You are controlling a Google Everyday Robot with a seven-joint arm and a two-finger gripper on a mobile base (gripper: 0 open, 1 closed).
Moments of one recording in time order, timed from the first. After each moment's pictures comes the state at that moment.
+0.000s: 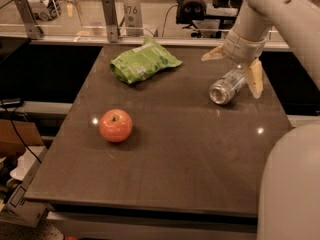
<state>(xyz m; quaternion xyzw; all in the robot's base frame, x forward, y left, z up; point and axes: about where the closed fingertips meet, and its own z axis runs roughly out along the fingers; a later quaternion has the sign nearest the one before) 0.658 -0.203 0.847 -0.91 0.41 -0.03 0.08</state>
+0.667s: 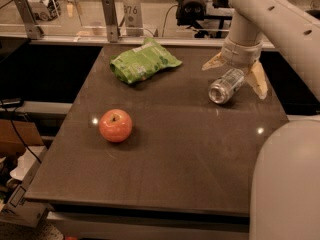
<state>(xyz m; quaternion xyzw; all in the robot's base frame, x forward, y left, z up) 0.654 -0.214 0.829 -0.93 0.37 -0.03 0.01</state>
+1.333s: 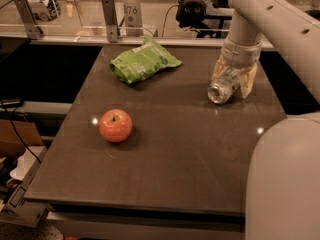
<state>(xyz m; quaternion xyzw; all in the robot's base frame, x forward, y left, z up) 0.652 -0.214 0.826 -0.94 0.35 -0.02 0.00</state>
